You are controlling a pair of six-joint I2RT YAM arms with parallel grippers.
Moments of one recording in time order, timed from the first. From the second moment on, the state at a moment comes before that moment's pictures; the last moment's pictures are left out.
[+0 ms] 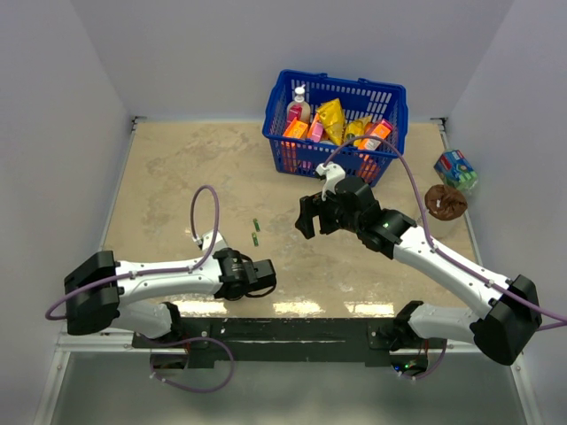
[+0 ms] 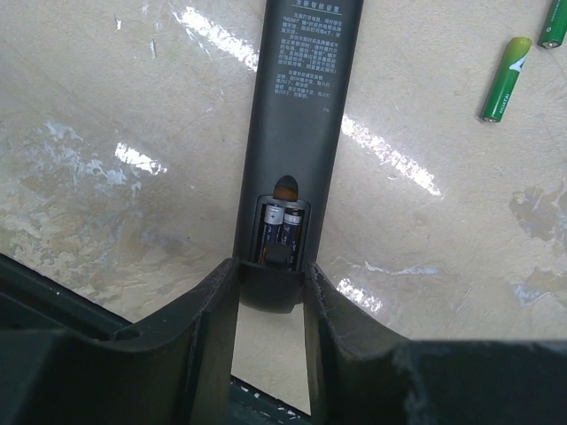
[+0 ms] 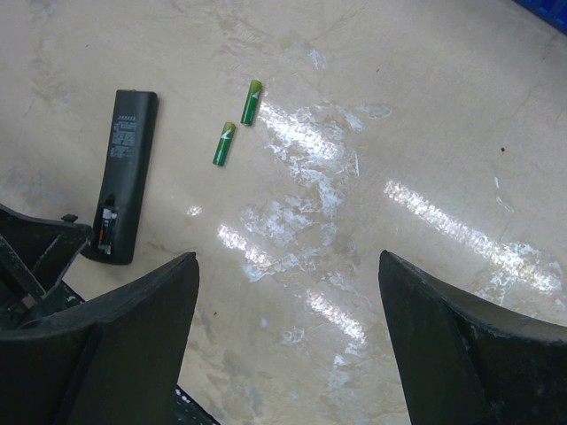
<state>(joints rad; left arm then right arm) -1.21 1.33 0.81 -1.15 -0.67 -1.85 0.73 1.18 0.94 -0.34 -0.02 0.30</state>
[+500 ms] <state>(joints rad) -1.21 1.34 0.81 -1.16 -0.69 -1.85 0.73 1.18 0.94 -0.34 -0.02 0.30</state>
